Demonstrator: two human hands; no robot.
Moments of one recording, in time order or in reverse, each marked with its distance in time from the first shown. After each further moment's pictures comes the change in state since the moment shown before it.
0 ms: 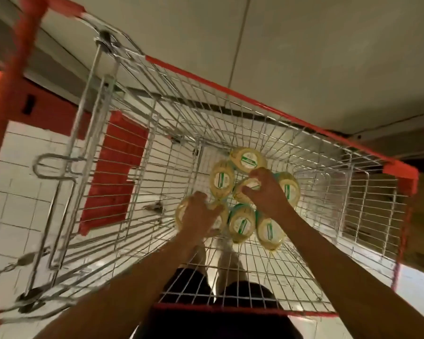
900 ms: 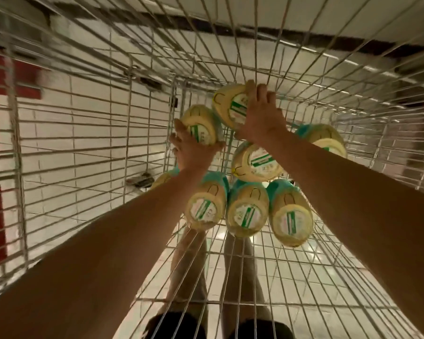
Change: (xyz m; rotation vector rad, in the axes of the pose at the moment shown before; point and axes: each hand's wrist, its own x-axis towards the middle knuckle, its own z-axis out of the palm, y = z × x) left_hand 0.265 -0.051 0.143 0.118 0.248 -0.116; right_hand 0.265 0.144 0.099 -0.603 -0.063 -0.072
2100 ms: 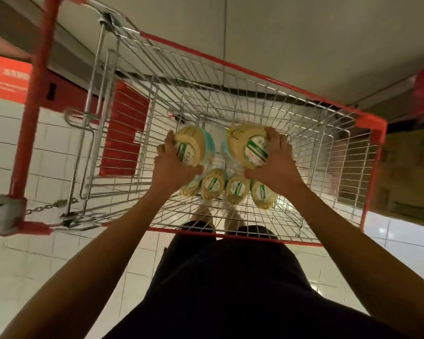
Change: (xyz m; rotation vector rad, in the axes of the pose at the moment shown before) left_hand -0.306 0.006 -0.297 0.067 0.007 0.346; right_hand -0.384 -0.044 -0.192 0.472 0.202 -0.057
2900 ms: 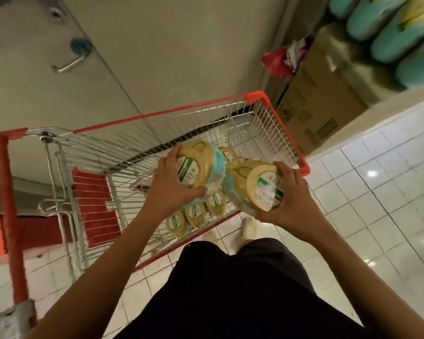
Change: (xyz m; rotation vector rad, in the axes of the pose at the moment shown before) left_hand -0.135 0.086 -0.037 0.233 -0.254 0.723; right_hand -0.308 0.003 0.006 0.212 0.499 0.204
